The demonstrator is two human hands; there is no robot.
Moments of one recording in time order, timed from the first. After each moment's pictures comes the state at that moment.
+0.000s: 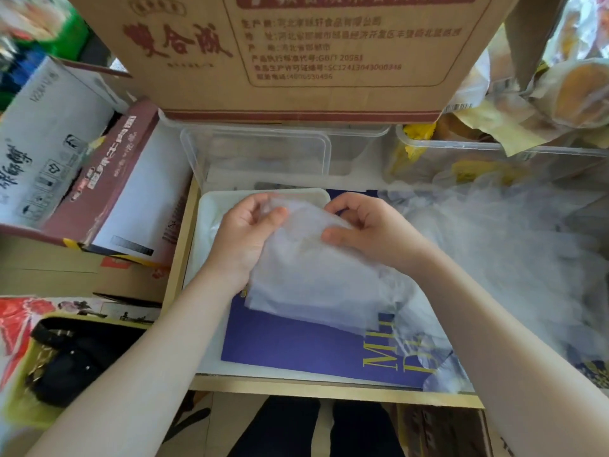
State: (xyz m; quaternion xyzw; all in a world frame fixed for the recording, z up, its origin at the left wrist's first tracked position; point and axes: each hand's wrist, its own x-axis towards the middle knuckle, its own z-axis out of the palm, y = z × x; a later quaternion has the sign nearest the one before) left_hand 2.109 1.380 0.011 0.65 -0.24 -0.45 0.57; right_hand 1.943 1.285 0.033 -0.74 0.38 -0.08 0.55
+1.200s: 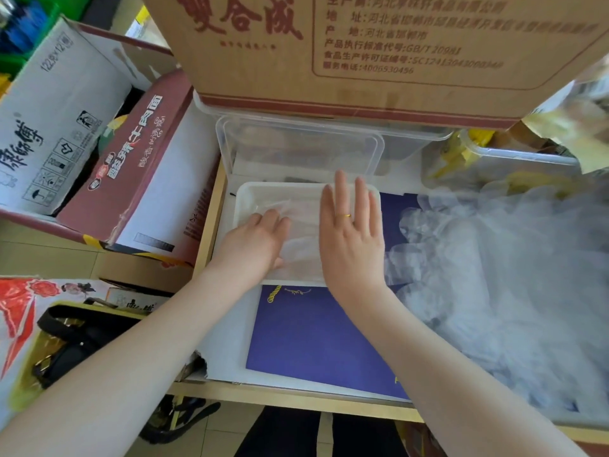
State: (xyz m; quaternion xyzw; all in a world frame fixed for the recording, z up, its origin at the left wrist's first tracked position) left_hand 2.166 1.389 -0.019 0.73 -0.64 -0.18 -0.14; right_hand 2.032 1.336 -0.018 -0.88 0.47 -0.04 -0.04
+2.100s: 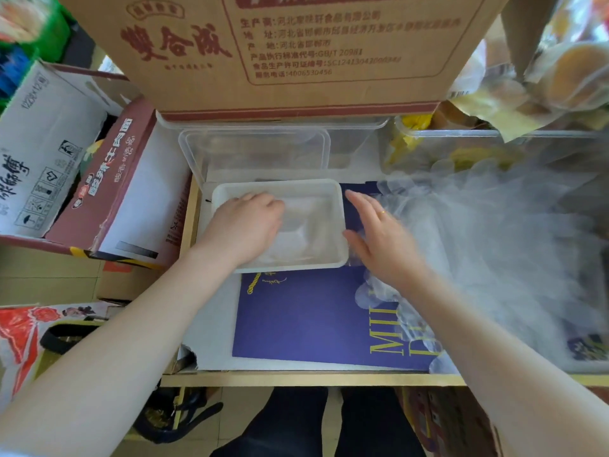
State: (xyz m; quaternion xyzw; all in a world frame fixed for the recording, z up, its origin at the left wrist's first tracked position) left_hand 2.141 1.363 0.019 0.70 -0.70 -0.10 -0.11; right_hand 1.925 1.303 -0.019 -0.87 0.40 -0.14 0.24
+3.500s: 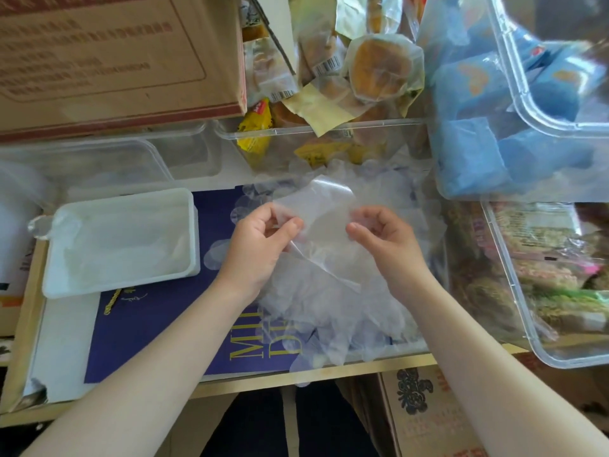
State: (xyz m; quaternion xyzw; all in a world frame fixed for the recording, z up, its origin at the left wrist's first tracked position) left_hand 1.903 1.314 0.025 0.65 -0.38 -0.46 0.48; right_hand 1.733 1.262 0.006 -0.47 0.53 -0.35 0.61
